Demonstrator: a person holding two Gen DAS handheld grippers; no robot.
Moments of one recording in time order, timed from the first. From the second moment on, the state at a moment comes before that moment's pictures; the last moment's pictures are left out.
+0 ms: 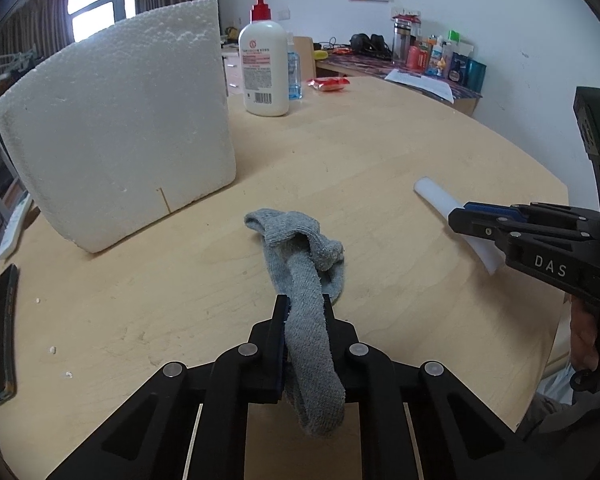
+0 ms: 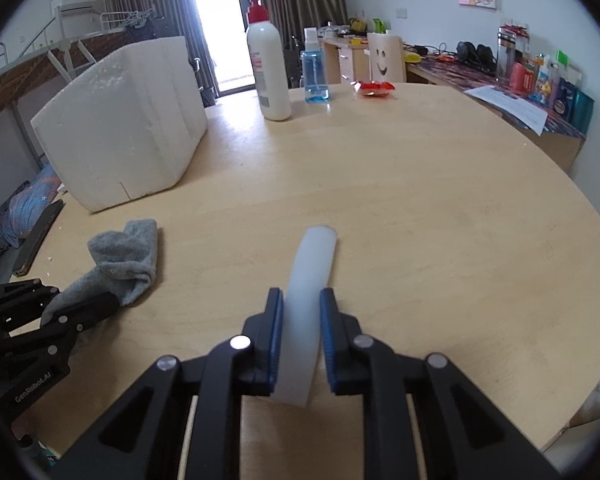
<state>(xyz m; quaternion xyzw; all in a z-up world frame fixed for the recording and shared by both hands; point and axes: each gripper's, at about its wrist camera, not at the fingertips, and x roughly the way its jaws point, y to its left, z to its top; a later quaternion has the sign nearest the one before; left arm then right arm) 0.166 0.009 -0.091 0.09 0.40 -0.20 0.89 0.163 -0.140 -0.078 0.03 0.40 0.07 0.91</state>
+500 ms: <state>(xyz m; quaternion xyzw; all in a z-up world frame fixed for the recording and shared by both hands) 0.147 0.012 -0.063 0.09 0.36 -0.18 0.91 0.155 -0.147 -0.056 0.03 0.37 0.08 0.93</state>
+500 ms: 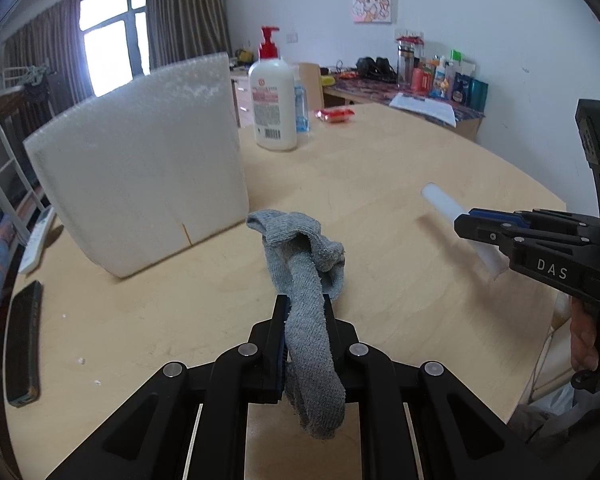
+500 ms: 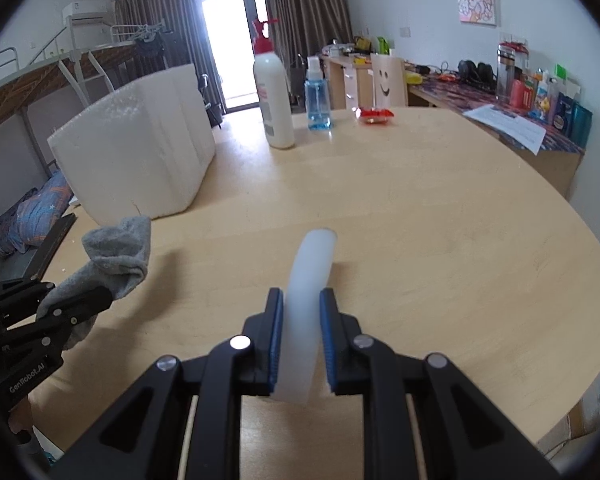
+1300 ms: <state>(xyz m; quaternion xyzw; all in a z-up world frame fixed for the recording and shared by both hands) 0.119 0.049 0.011 0.06 0.24 -0.06 0.97 0.152 -0.112 0.009 0.00 0.26 0.19 0.95</state>
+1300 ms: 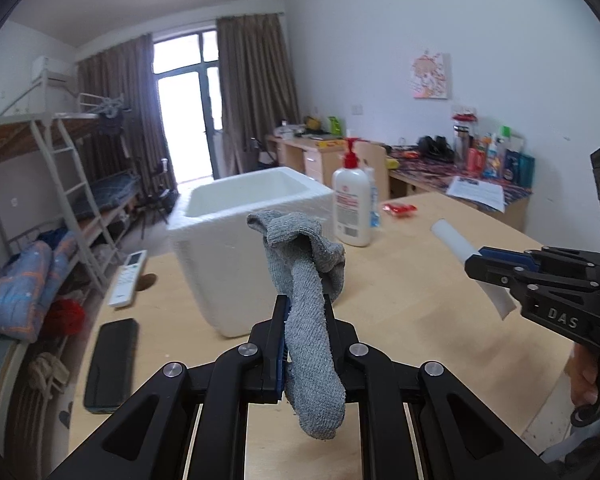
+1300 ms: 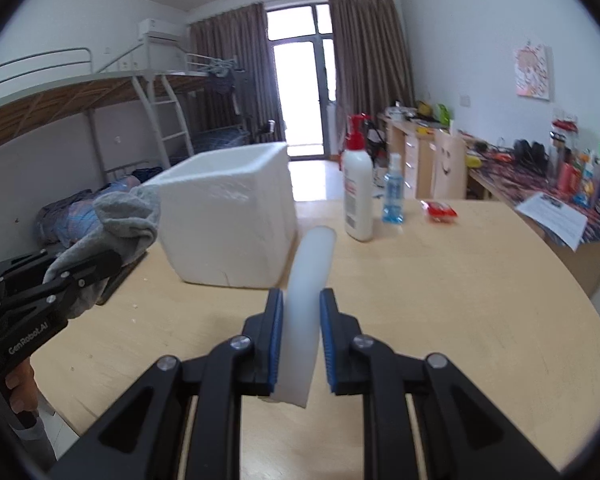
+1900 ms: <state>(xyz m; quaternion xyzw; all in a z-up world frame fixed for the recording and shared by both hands) 0.122 0.082 0.025 0.01 0.22 0.02 0.98 0.154 -0.073 0.025 -0.02 0.23 0.28 0.93</state>
